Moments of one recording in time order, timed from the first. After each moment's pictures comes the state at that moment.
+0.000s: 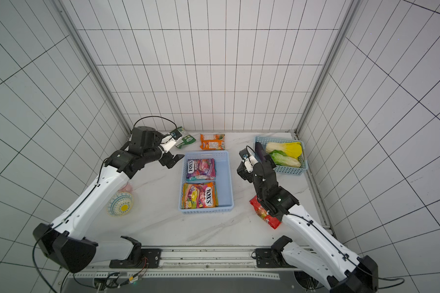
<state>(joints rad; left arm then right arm) -0.35 1.32 1.39 -0.67 0.09 0.50 0.71 0.97 0.85 -0.18 0.50 -0.38</state>
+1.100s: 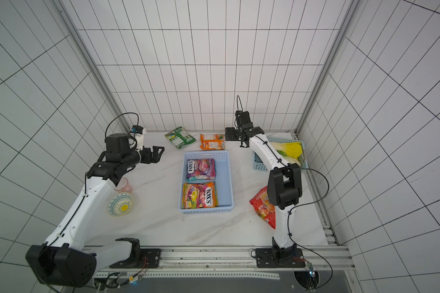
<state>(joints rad) -0.07 1.20 1.19 -0.55 0.19 -0.02 0.42 2.08 1.94 -0.58 -0.02 0.24</state>
